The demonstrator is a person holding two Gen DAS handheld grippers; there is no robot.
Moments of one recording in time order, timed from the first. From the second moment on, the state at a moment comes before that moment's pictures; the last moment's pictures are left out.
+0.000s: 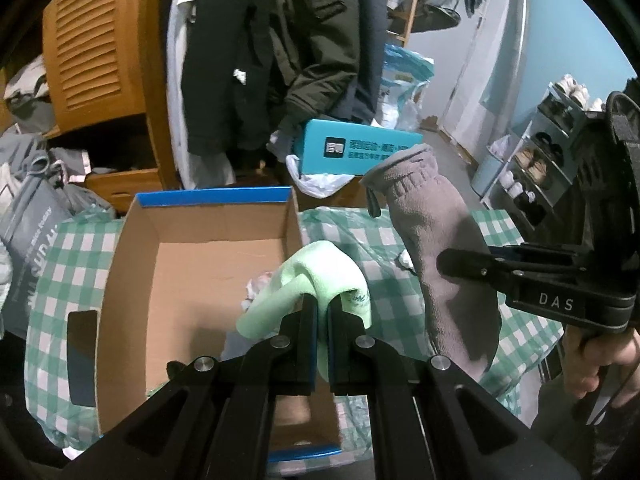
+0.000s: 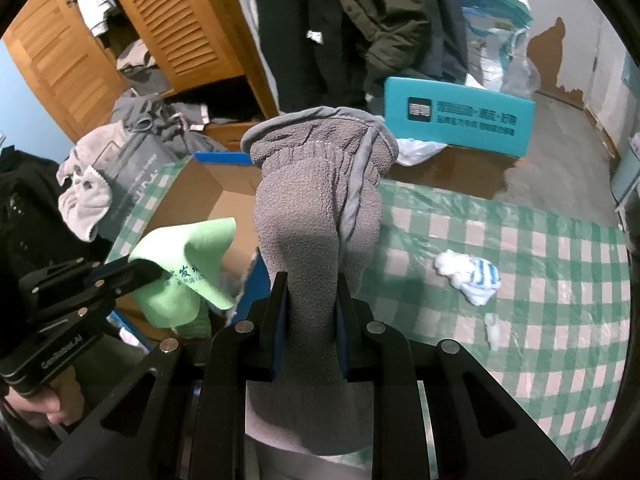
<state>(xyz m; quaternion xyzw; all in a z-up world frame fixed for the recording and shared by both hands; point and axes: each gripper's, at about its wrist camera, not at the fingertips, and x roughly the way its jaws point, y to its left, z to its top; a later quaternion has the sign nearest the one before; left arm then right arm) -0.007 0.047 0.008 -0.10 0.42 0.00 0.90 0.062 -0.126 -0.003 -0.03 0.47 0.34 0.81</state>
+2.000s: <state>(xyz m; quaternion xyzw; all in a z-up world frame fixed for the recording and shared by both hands) -0.024 0.144 -0.021 -0.11 0.44 0.13 0.88 0.062 0.021 -0.019 -0.06 0.50 0.39 0.77</state>
